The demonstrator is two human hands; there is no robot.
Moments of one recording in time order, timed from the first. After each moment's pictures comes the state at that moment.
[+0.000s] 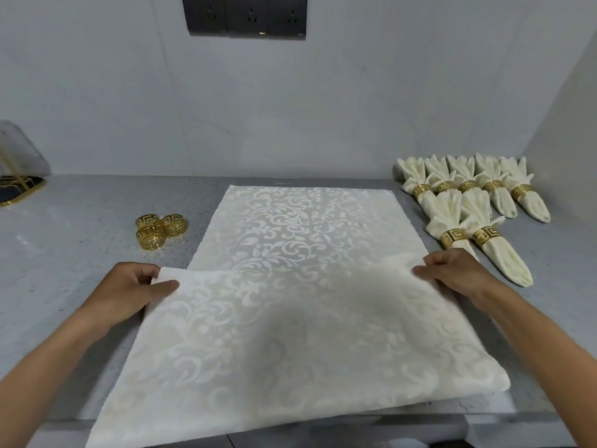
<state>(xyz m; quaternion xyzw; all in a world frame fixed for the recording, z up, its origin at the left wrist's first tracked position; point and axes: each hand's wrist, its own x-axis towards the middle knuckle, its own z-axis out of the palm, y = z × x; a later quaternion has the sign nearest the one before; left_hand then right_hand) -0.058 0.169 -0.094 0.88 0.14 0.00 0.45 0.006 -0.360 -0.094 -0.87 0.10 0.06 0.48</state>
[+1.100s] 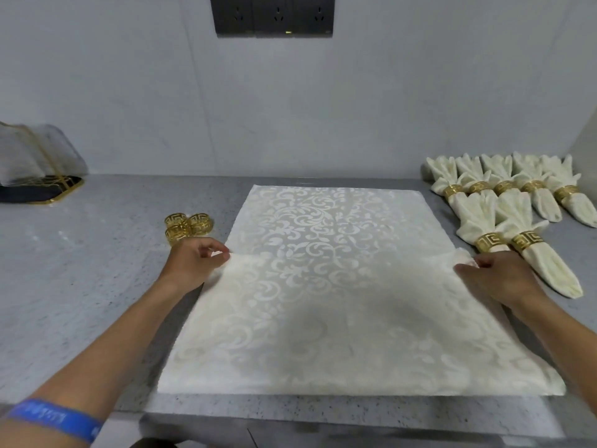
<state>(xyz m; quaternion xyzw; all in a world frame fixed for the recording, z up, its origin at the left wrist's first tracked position) -0.009 0.131 -0.095 0.89 0.11 0.10 0.44 0.010 -0.359 -0.100 -0.93 0.14 -0.09 0.33</state>
